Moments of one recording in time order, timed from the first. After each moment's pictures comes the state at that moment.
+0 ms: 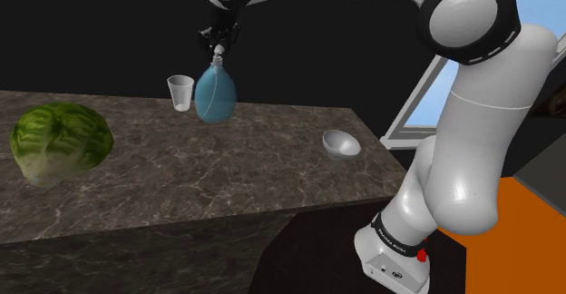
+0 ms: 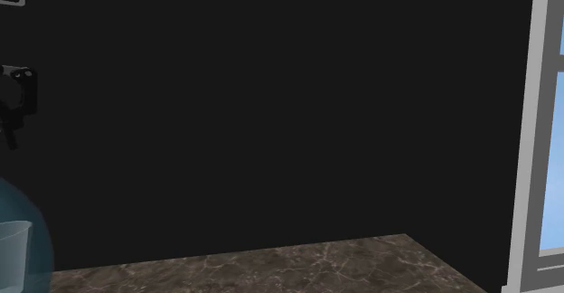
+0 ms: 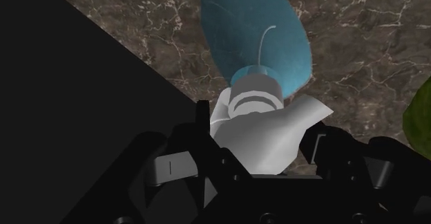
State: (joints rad) arm 0.33 0.27 -0.23 -1.60 -0.09 2.09 0.07
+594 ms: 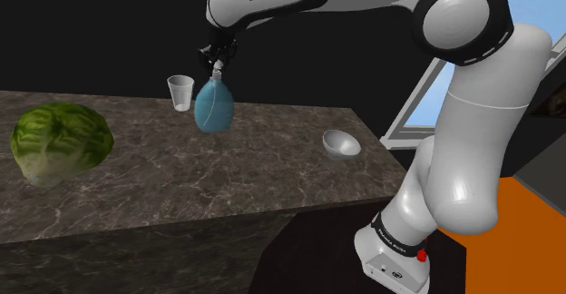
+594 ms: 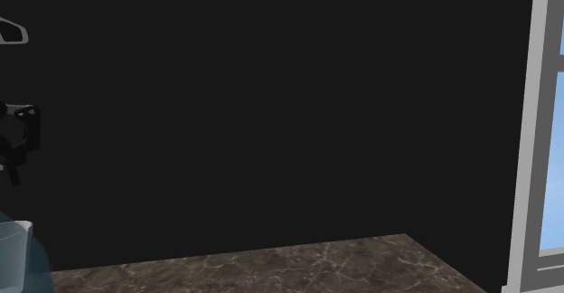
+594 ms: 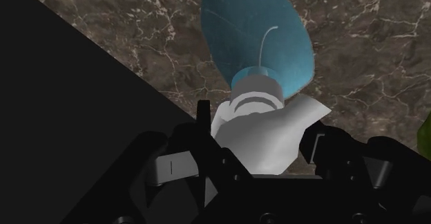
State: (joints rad) arm 0.33 0.30 -0.22 -1.69 -0.10 2.20 0.08
